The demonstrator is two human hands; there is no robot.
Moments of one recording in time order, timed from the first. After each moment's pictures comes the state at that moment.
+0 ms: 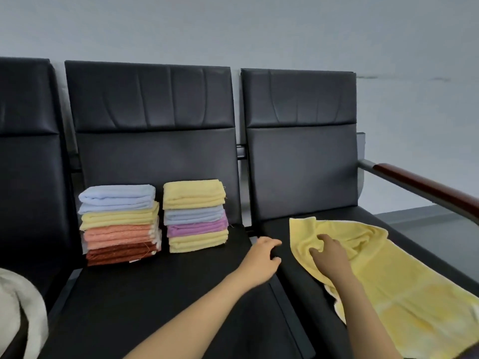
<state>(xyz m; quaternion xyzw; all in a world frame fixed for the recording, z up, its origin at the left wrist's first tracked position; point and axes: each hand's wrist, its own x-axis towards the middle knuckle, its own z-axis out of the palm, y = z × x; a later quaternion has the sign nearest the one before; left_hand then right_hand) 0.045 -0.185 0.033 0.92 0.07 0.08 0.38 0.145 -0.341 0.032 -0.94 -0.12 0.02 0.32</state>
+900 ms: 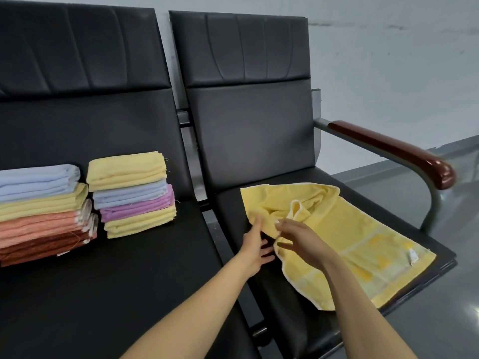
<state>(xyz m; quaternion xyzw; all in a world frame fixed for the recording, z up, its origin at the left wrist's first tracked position) 0.122 -0.290 -0.022 0.51 0.30 -0.05 0.80 0.167 -0.416 0.001 -0.71 -0.16 0.30 0.62</state>
